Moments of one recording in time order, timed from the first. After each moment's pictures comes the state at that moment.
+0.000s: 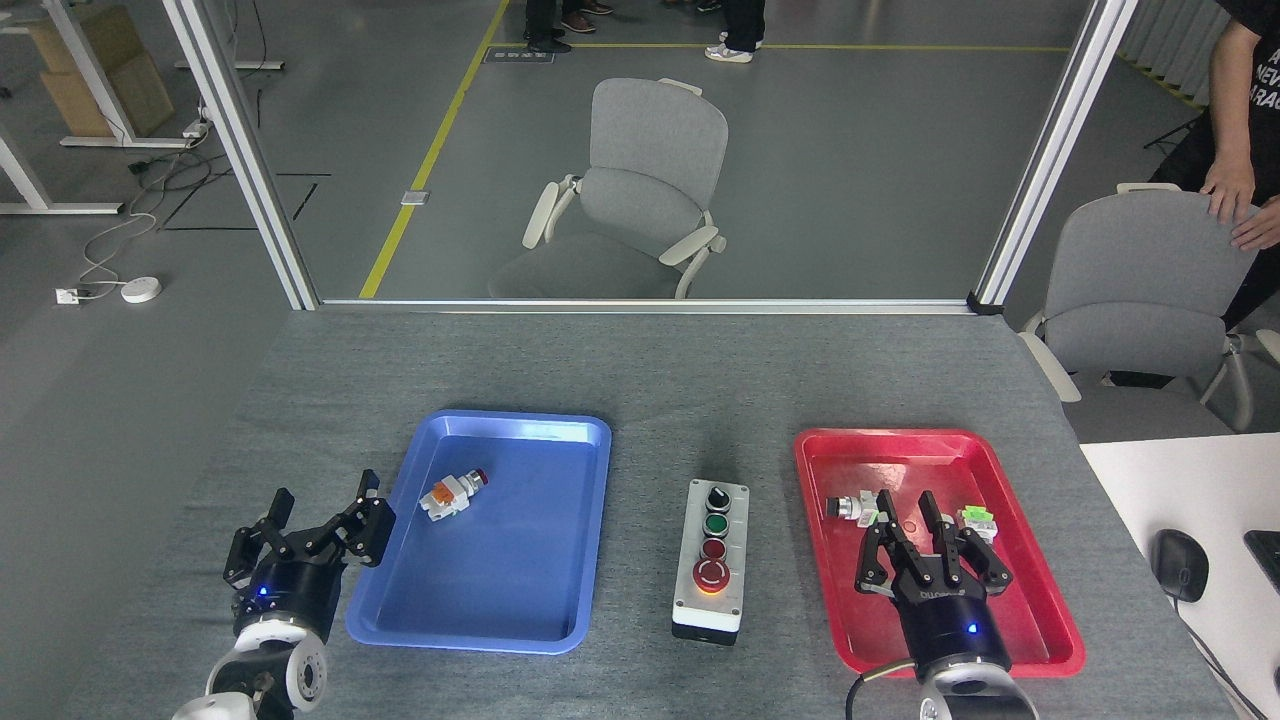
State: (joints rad) left arm -0.18 0.18 -0.01 -1.32 -1.11 0.05 0.08; right arm -0.06 0.01 -0.07 -1.47 1.46 -0.07 -0.02
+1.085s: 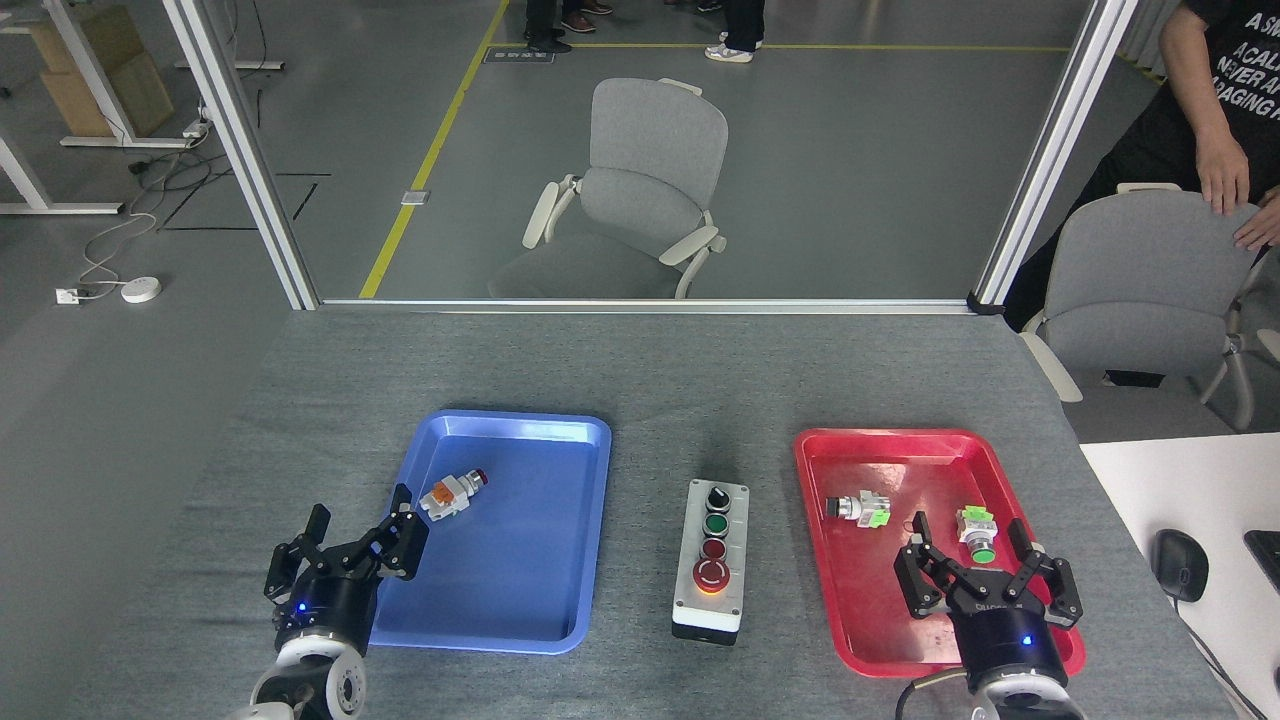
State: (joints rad) left arm -0.18 0.13 -0.04 -1.28 -1.11 0.06 0.14; right arm -0.04 -0.04 -0.14 -1.46 1.45 -0.06 -0.01
